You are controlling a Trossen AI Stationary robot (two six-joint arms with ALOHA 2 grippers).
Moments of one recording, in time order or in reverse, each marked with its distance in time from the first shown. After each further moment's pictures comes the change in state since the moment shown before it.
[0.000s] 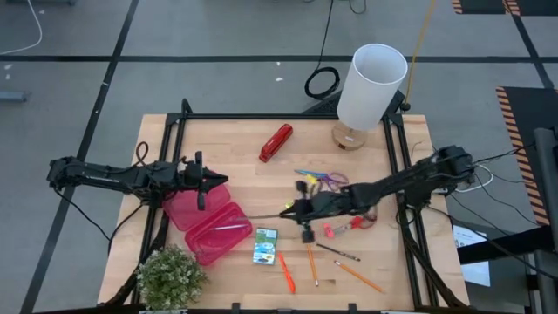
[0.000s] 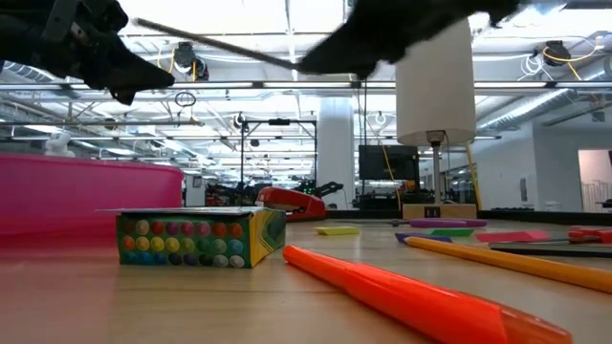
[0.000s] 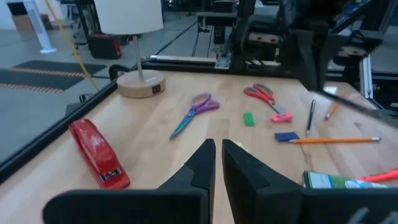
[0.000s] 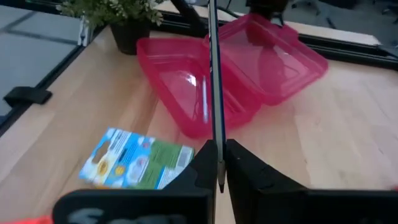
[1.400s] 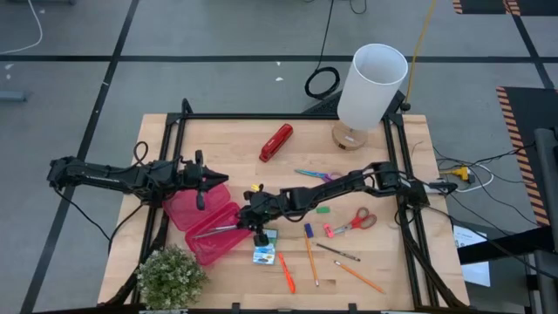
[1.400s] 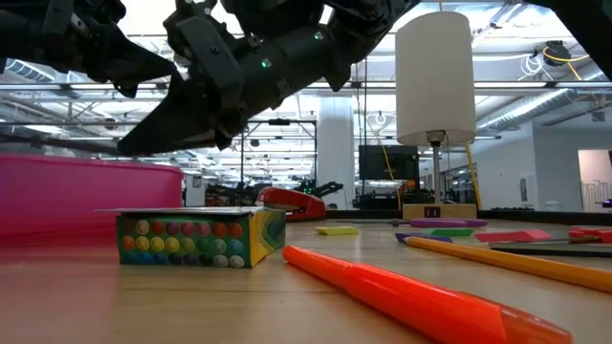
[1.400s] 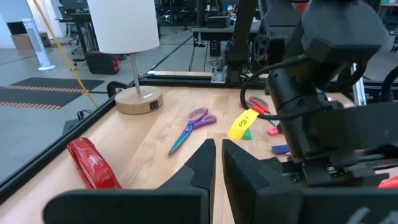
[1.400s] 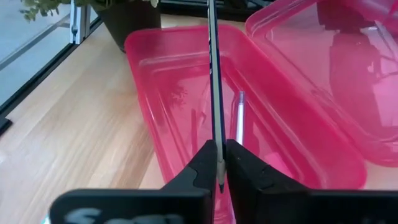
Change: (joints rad) left arm 0.001 -0.003 0.000 0.056 0.017 0.033; right arm -0.106 0.596 0.605 -0.074 -0.299 -0.002
